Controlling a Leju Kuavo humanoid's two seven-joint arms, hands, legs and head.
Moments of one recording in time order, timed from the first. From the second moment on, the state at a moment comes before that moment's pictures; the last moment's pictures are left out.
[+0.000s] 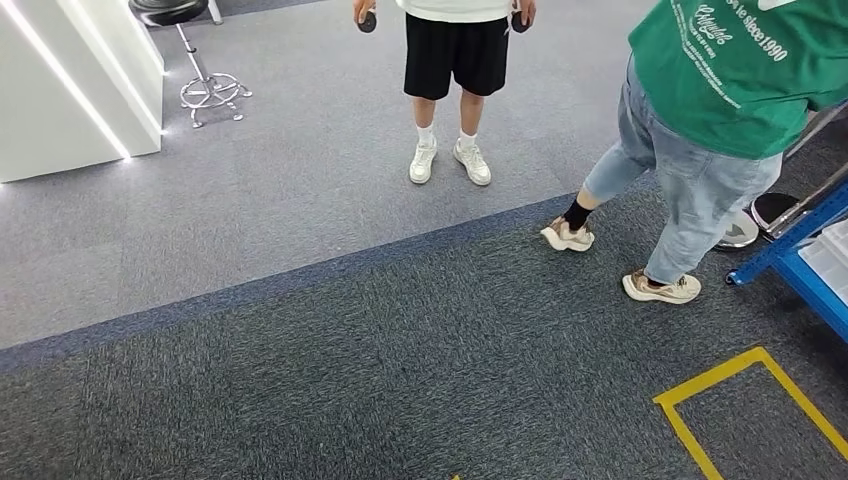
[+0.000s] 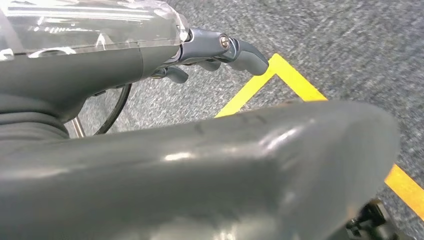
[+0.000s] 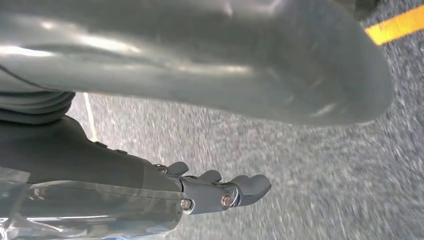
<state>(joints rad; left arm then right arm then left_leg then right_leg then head) -0.08 -0.19 0.95 -0.20 -1.34 0.35 0.02 -0.11 0.04 0.08 -0.18 0.21 -0.45 0.04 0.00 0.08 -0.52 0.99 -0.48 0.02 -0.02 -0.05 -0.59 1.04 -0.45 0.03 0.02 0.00</state>
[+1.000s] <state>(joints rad) -0.09 -0.17 0.99 -0.20 -1.28 0.16 0.09 -0.08 0.02 0.01 -0.18 0.15 -0.26 0.16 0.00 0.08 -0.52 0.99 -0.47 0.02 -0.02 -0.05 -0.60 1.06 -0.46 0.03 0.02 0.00</state>
